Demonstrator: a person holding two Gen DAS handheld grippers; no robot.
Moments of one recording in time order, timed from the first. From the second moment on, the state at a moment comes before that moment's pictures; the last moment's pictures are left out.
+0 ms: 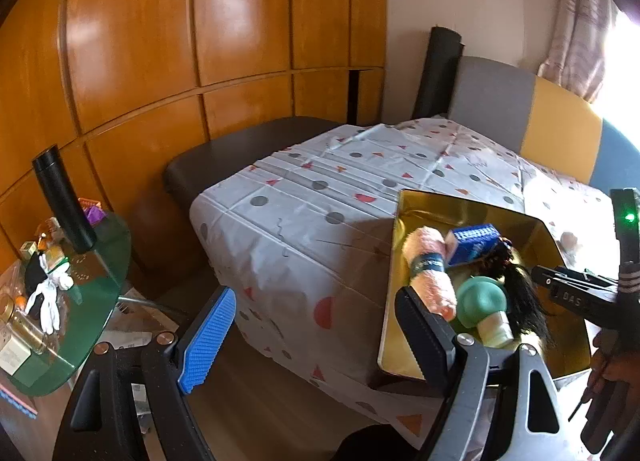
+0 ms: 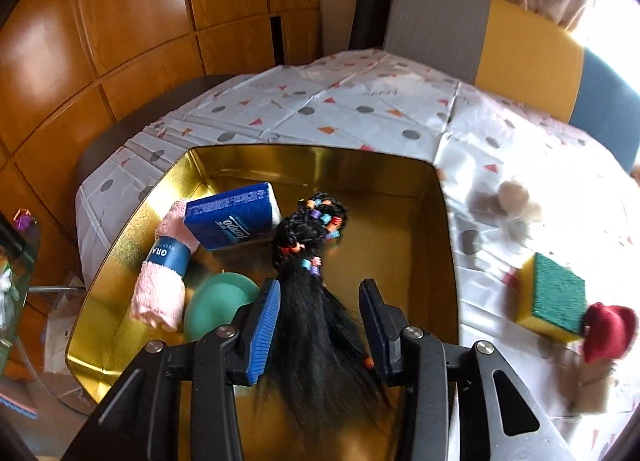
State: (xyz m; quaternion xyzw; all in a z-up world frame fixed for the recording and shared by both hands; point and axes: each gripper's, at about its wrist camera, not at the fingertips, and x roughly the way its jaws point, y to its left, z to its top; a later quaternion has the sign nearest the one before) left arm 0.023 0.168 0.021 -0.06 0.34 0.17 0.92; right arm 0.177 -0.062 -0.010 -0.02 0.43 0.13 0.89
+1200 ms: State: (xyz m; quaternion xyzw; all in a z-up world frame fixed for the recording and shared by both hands) left arm 0.049 0.026 0.042 0.03 0.35 0.05 0.94; right arm 0.058 -0.184 0.066 -0.06 0.31 0.04 0.95
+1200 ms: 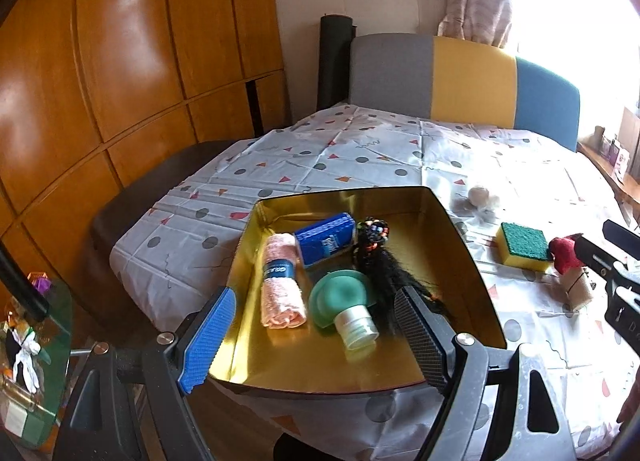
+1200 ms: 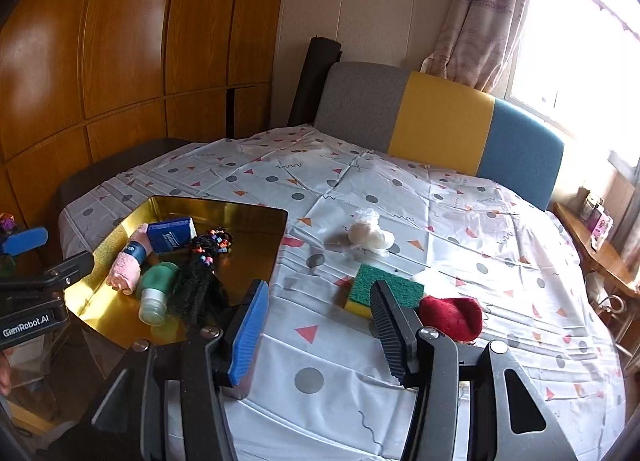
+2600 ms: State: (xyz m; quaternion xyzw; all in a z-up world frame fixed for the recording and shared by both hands) left arm 0.316 -0.189 -0.025 -0.04 0.52 -0.10 0.85; right arm 0.061 -0.400 -0.004 0.14 0.39 -0.12 0.90
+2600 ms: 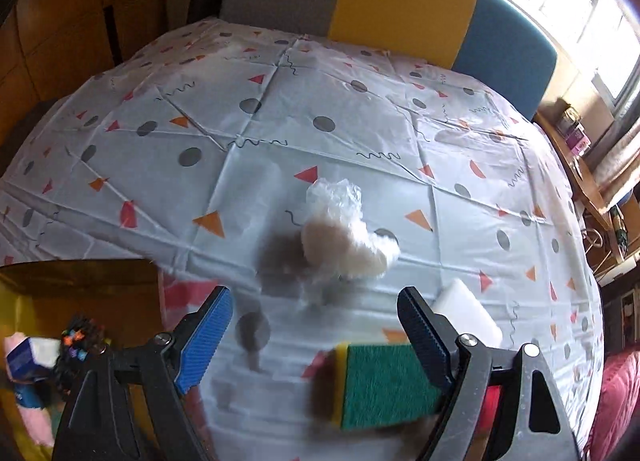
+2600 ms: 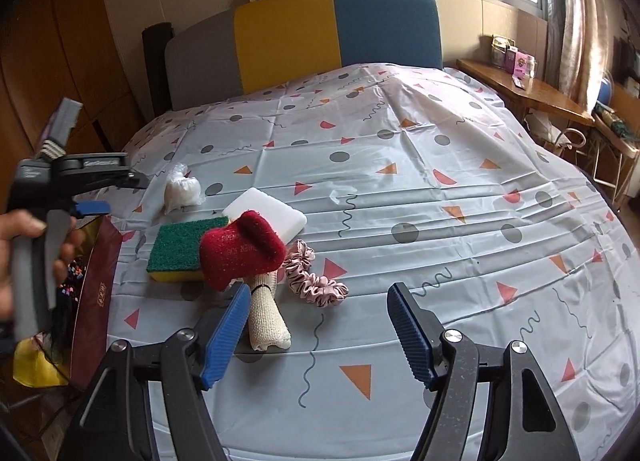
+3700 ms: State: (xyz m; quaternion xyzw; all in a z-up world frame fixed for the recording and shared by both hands) left arm 0.246 -0.208 -0.014 0.07 0.48 -0.18 0.86; right arm 0.062 -0.420 -0.021 0.21 0.40 -0.12 0.88
